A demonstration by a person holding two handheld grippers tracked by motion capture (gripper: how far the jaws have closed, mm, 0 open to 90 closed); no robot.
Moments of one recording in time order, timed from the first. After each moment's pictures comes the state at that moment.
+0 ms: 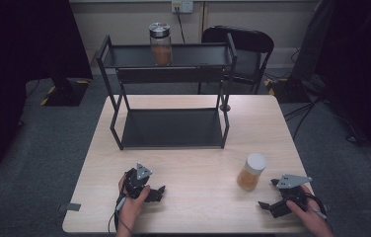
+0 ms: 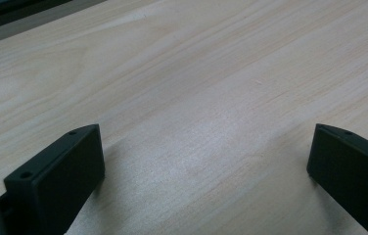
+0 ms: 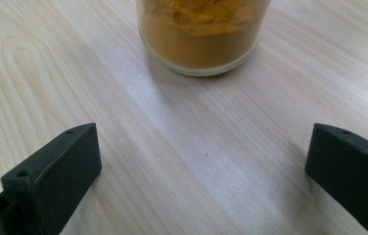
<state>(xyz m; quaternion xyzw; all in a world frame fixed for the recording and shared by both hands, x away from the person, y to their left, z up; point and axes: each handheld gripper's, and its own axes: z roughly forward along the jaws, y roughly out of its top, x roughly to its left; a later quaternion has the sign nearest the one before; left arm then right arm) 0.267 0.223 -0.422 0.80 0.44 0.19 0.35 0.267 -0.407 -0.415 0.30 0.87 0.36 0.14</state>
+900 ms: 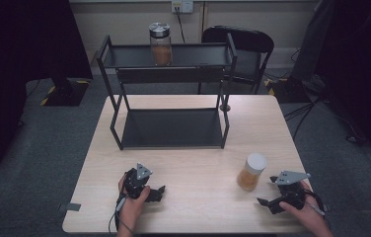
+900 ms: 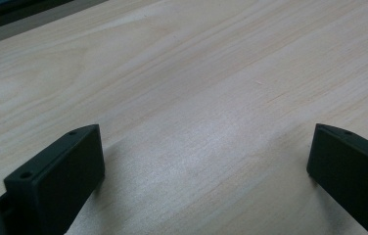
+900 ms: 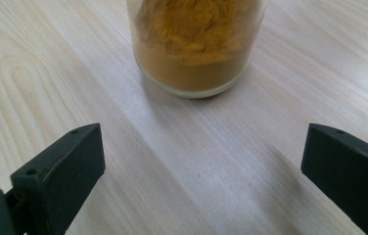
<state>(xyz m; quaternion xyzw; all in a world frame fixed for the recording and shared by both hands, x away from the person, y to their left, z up) 0.267 0.223 -0.422 0.80 0.44 0.19 0.35 0.273 -0.399 -0.403 0.30 0.87 0.36 0.15</state>
